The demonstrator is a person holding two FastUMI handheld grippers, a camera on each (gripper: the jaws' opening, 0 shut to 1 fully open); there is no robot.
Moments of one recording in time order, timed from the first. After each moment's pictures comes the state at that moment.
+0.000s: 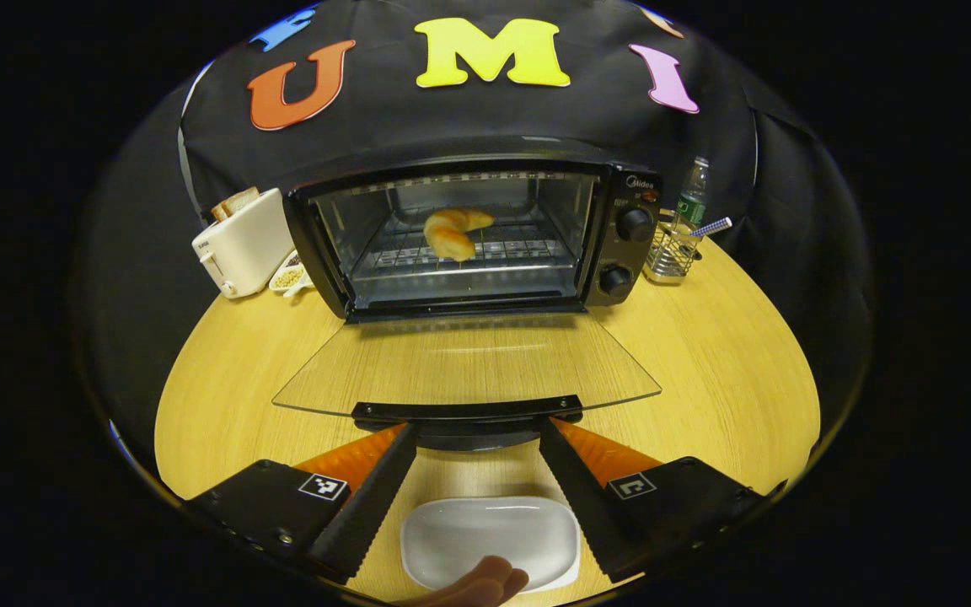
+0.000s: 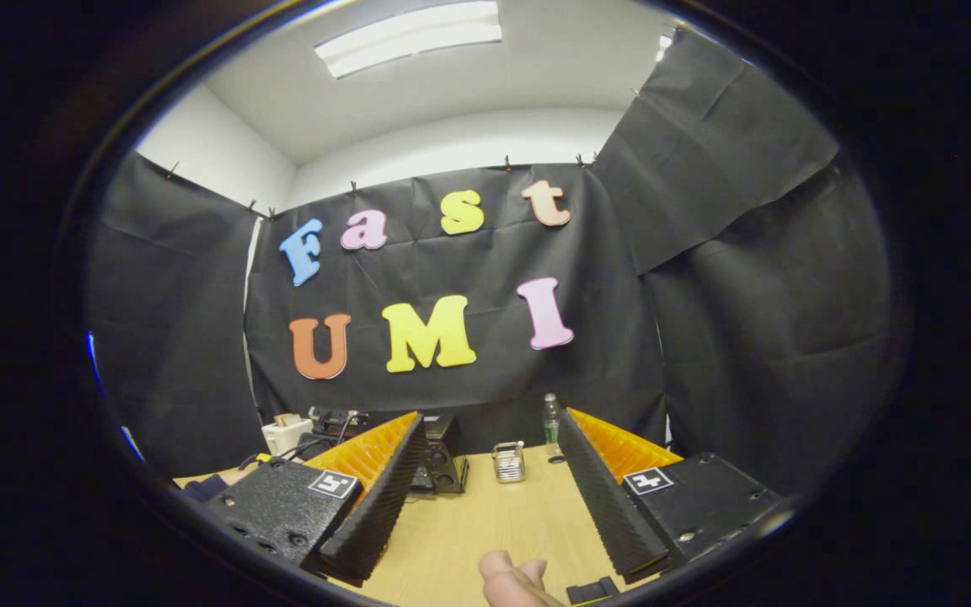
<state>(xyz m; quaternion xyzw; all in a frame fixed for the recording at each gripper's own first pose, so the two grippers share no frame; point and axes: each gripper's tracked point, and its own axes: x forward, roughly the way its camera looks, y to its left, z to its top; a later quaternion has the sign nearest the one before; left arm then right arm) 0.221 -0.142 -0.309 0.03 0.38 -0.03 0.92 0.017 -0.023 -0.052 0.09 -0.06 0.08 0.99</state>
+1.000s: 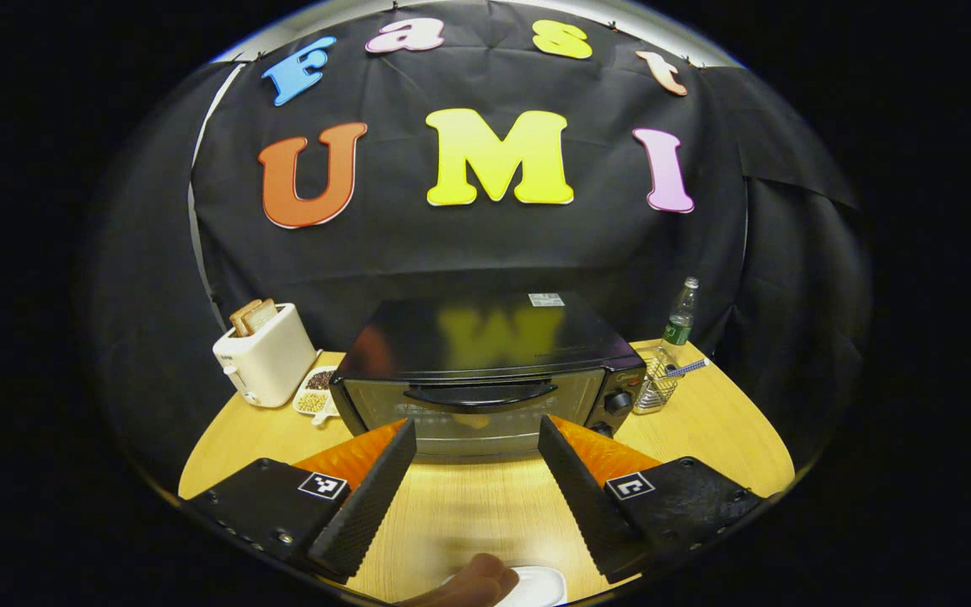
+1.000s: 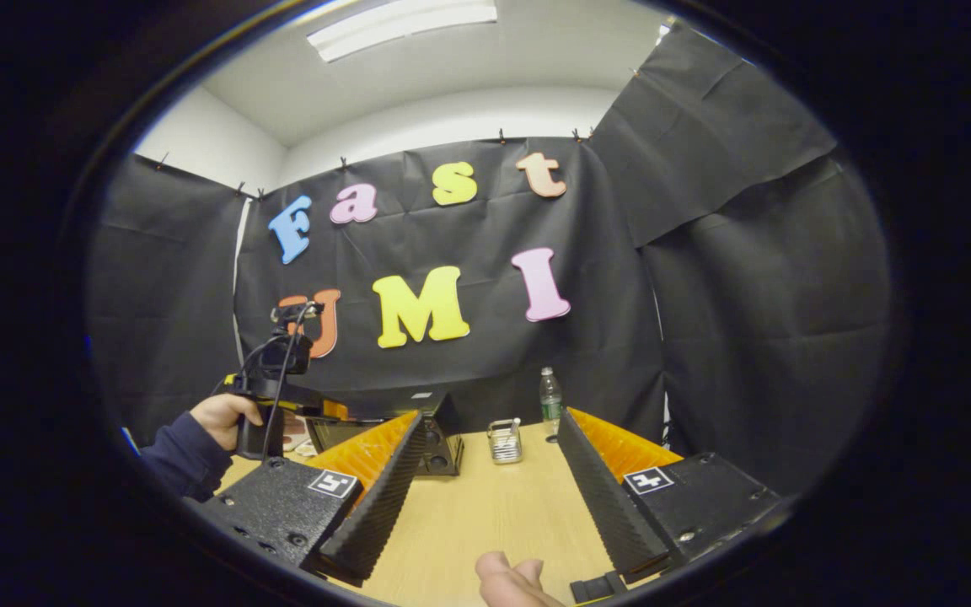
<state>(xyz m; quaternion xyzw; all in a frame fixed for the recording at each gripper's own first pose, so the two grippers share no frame) 0.274 -0.130 -0.166 0.02 0.21 -0.05 0.98 0.046 -0.015 -0.082 0.09 -0.01 0.08 0.99</state>
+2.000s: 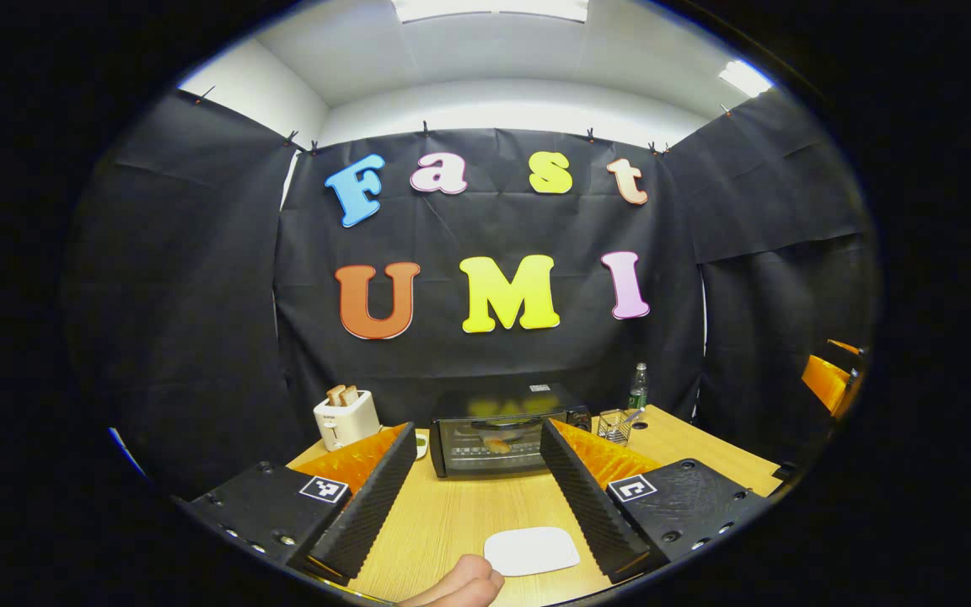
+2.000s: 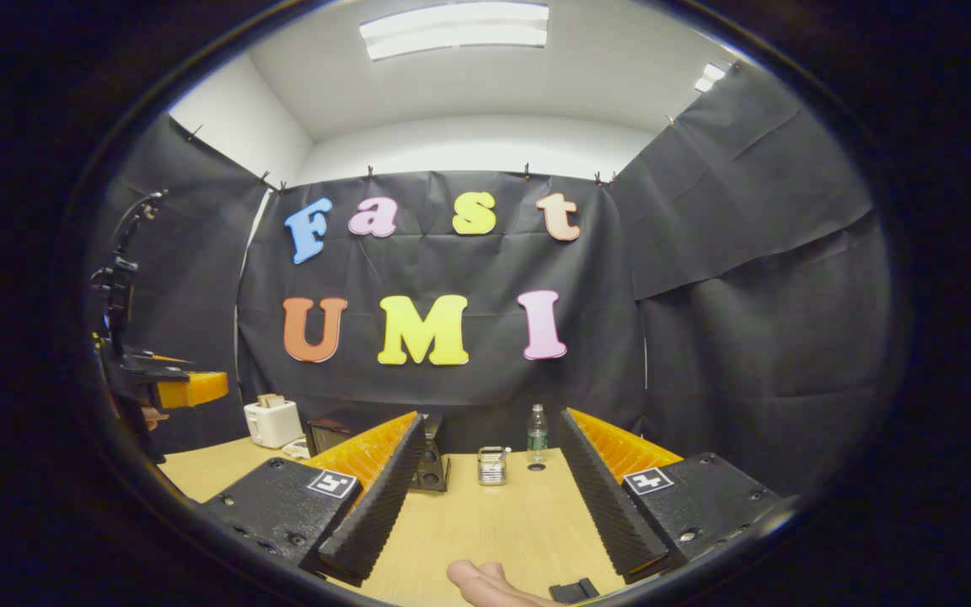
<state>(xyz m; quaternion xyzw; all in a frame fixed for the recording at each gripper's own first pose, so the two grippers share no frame) 0.029 -0.069 -0.046 0.02 0.00 -0.03 1.00 -0.002 0.009 -0.023 0.01 -0.05 0.04 1.00</state>
